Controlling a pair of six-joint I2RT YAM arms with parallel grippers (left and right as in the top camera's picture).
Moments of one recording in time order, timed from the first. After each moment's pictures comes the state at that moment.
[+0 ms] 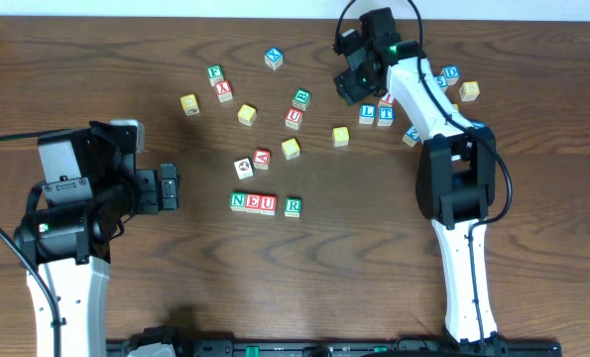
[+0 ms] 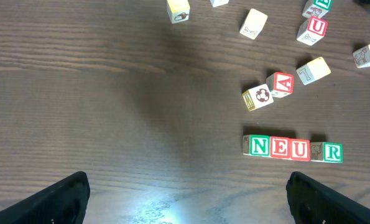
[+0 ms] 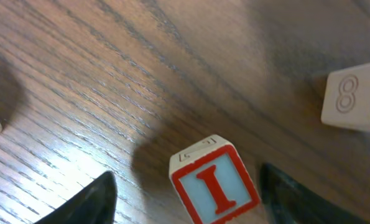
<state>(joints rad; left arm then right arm) 0.18 1.08 1.09 -0.96 0.20 0.12 0.25 2.54 2.21 -0.76 -0.11 -0.32</state>
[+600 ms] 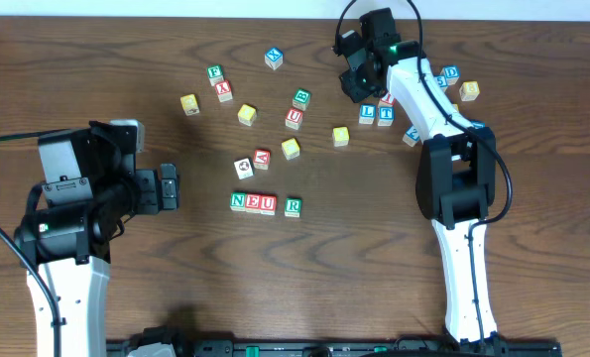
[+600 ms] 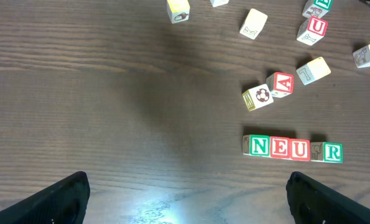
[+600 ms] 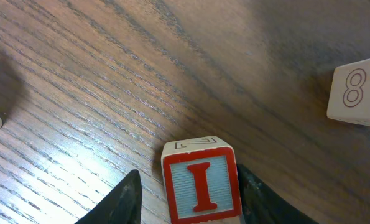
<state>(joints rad) 0.18 1.08 1.09 -0.96 0.20 0.12 0.25 2.54 2.21 -0.77 -0.11 -0.32</state>
